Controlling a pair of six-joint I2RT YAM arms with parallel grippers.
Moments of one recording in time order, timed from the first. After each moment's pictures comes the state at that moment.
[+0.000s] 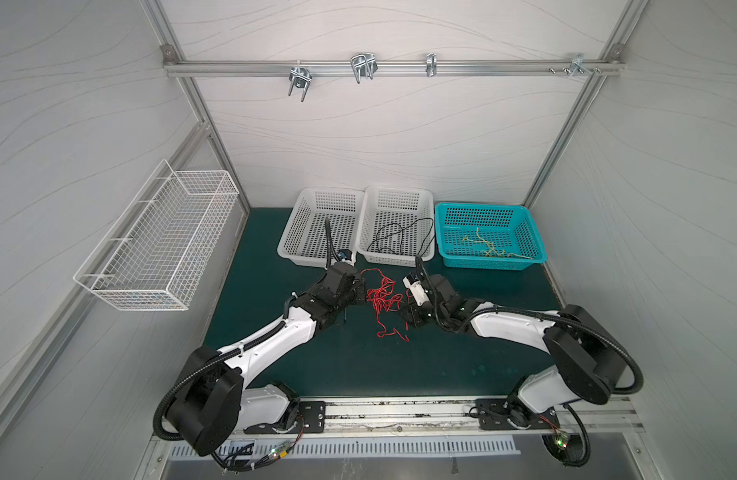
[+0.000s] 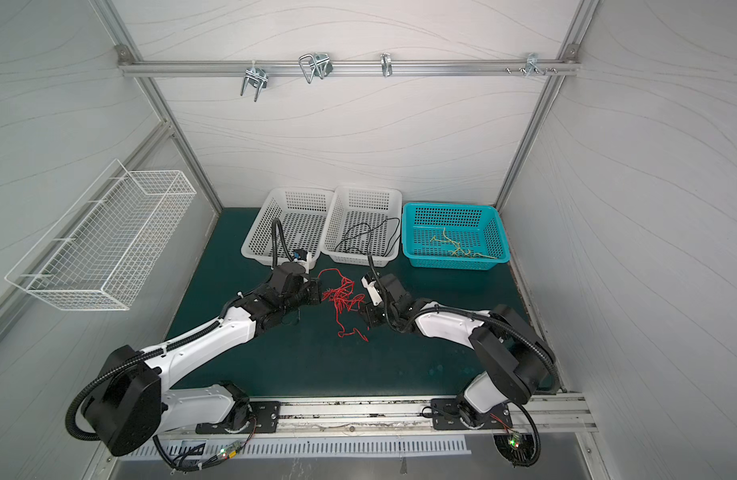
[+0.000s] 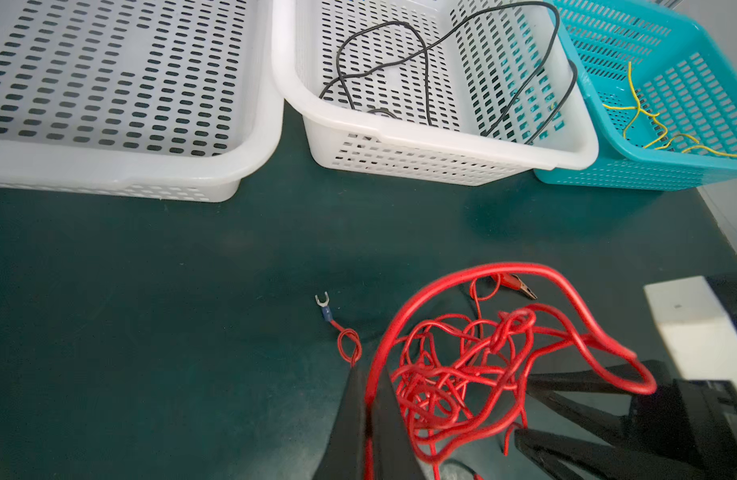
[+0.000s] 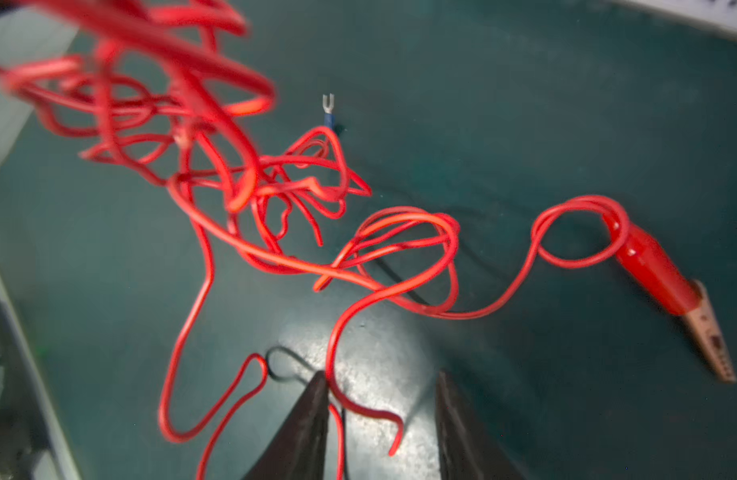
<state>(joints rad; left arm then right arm) -0.56 1.25 0.72 -0.17 -0.12 -0.49 0.80 1.54 0.70 0.03 -0.19 0.33</state>
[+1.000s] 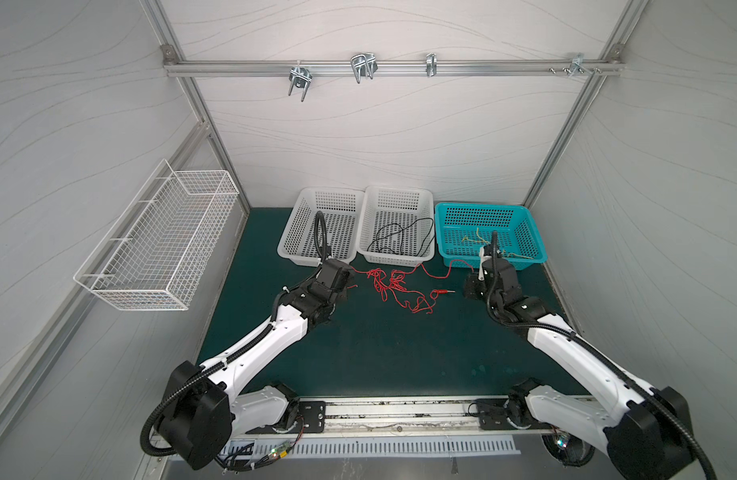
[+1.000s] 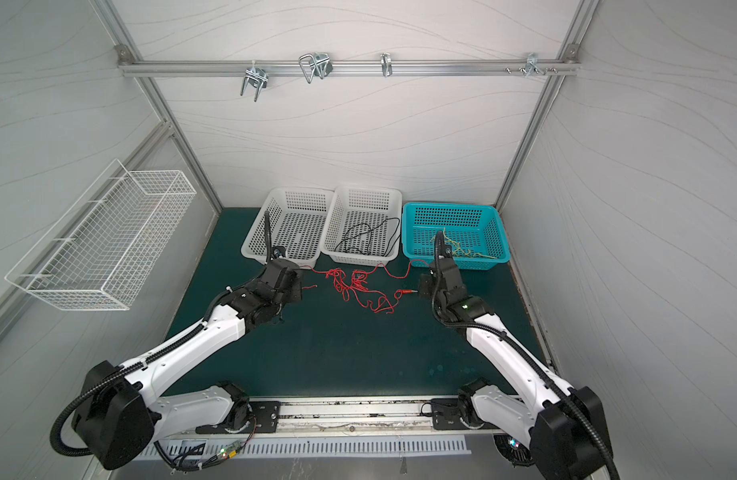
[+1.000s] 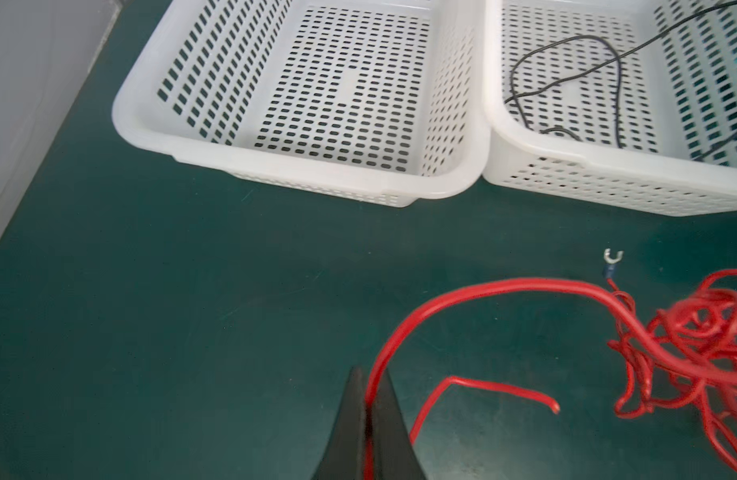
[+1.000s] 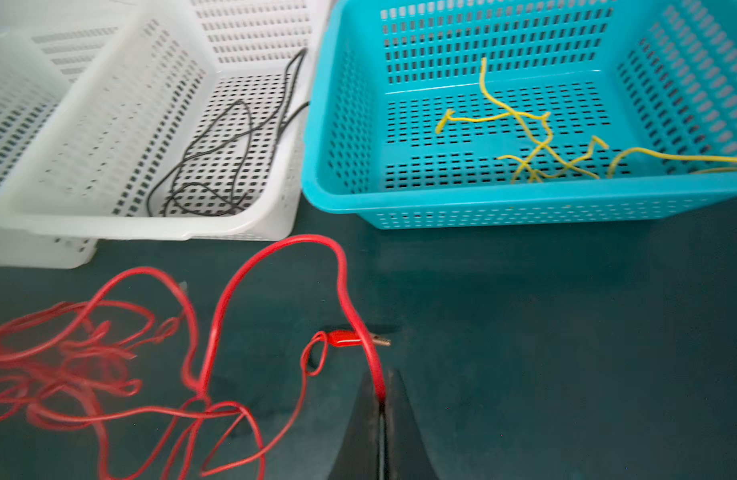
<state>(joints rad) -0.50 1.18 0.82 -0.50 -0.48 -0.45 0.43 1.04 0.71 -0.35 0.26 0.37</state>
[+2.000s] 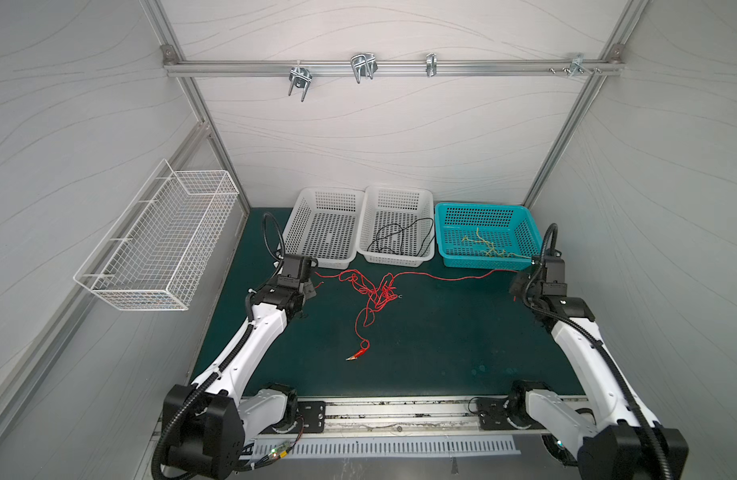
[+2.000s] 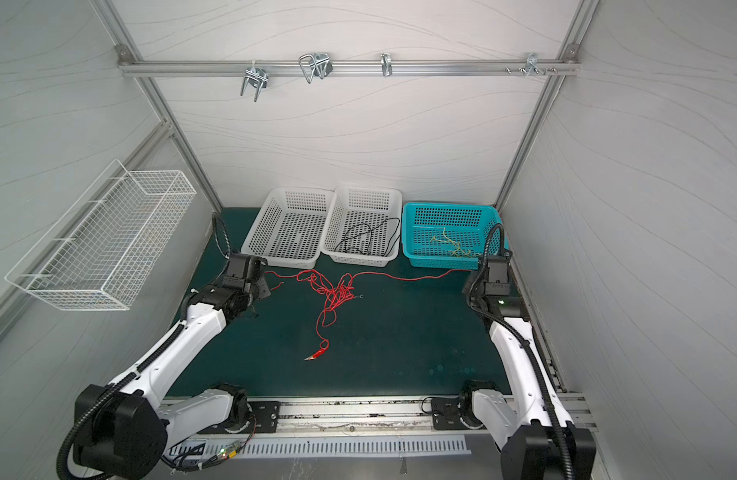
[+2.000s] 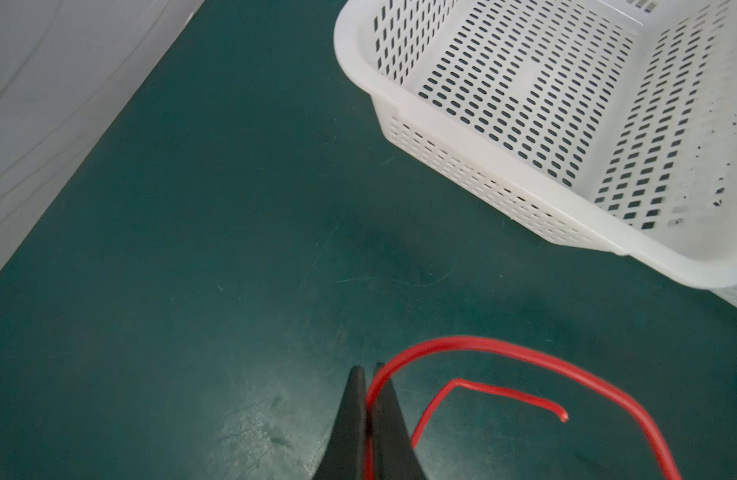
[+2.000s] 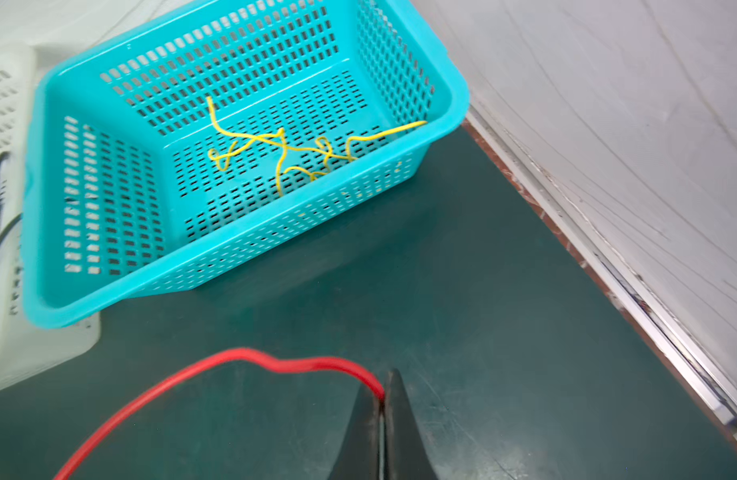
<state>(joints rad) -0.15 1.13 0.81 -0.62 -0.35 -0.57 -0.02 0.96 0.78 -0.58 0.23 0.40</state>
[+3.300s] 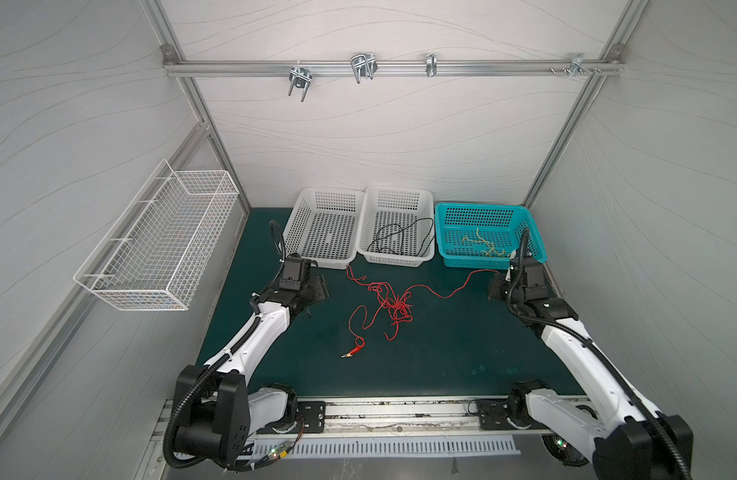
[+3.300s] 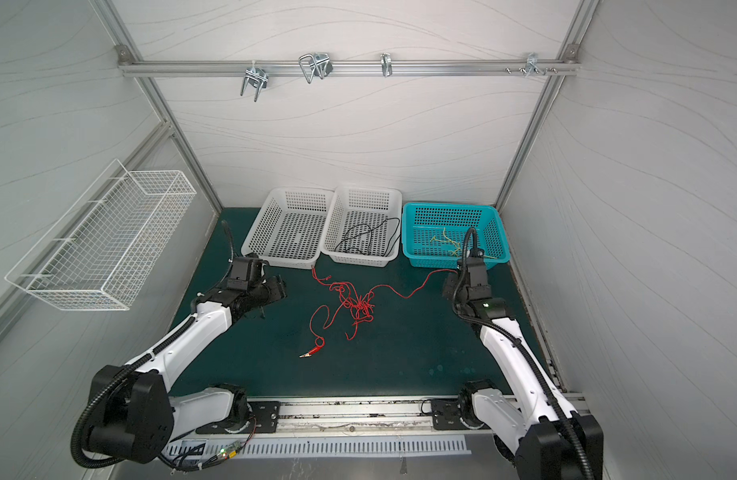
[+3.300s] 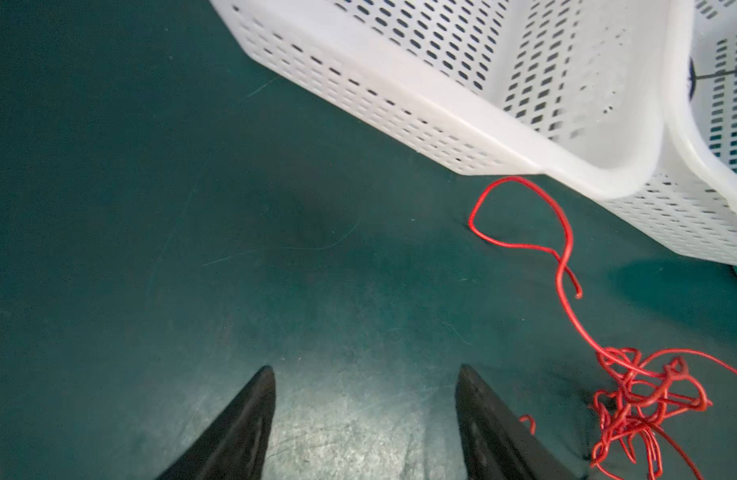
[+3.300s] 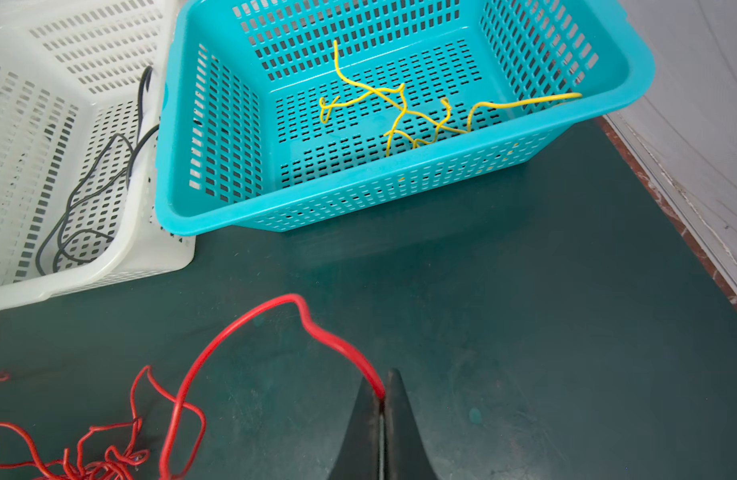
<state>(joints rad) -0.20 1.21 0.74 -0.43 -0.02 -0.47 0.23 0.99 0.72 -0.46 0.18 0.40</state>
